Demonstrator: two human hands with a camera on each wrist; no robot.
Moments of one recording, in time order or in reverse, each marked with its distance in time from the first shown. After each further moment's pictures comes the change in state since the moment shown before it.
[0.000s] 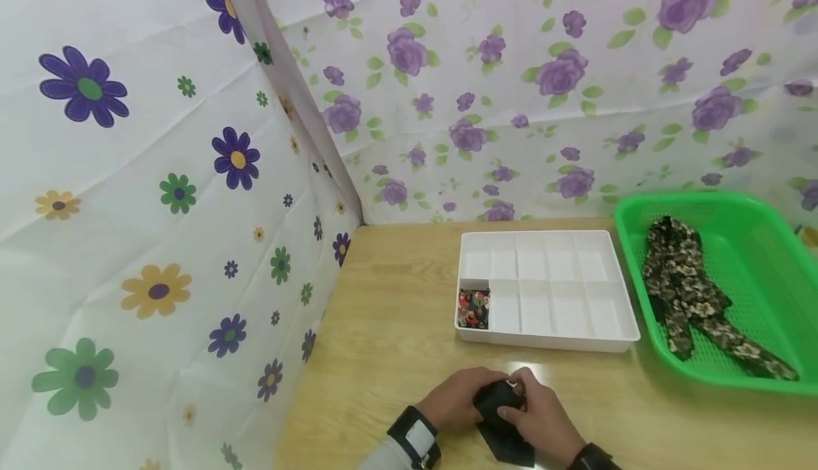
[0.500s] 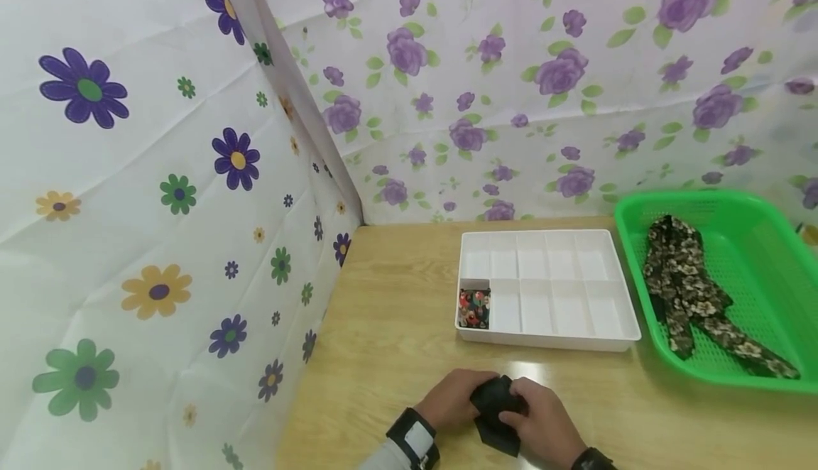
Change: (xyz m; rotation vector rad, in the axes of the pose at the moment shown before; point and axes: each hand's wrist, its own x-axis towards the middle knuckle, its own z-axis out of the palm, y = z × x) left_hand -0.001 -0.005 0.004 0.005 0.050 -0.059; right_hand -0.001 0.000 0.000 -0.089 0.005 -0.064
